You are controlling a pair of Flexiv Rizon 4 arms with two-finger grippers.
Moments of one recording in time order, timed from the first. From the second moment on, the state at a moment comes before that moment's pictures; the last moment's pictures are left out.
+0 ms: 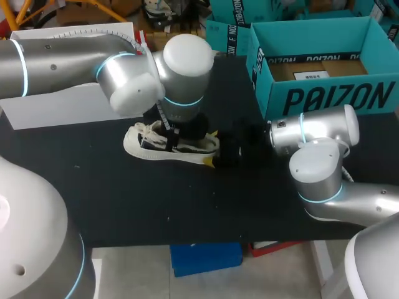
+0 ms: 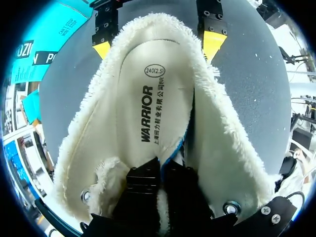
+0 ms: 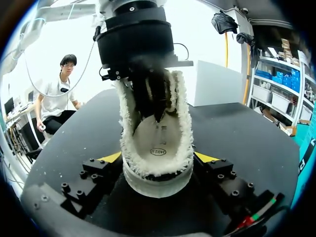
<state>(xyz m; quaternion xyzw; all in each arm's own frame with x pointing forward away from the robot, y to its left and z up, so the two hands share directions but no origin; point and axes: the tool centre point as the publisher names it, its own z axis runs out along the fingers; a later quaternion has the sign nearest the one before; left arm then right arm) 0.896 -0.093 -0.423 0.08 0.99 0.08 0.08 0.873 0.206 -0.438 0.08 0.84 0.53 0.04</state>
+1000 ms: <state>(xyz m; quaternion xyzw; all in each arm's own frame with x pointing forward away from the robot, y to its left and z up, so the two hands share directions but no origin) 0.891 -0.114 -0.425 0.09 1.00 -0.03 -0.01 0.872 0.199 -0.439 0.08 0.84 0.53 0.04</state>
